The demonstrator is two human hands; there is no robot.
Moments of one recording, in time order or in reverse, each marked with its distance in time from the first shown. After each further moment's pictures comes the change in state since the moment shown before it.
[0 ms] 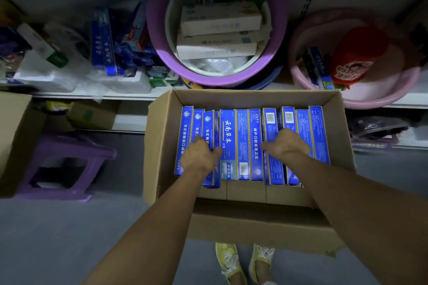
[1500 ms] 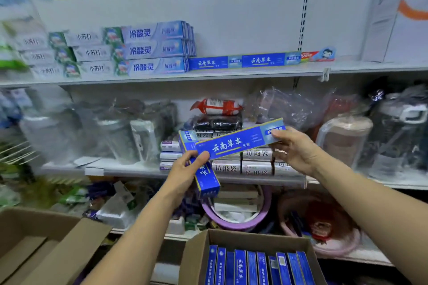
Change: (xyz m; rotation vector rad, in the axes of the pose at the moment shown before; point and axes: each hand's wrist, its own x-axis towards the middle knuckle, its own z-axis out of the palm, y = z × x) left_hand -0.246 0.035 -0.355 -1.072 0.175 0.749; right_hand -0.338 -0.107 -0.324 1.271 -0.093 -0.873
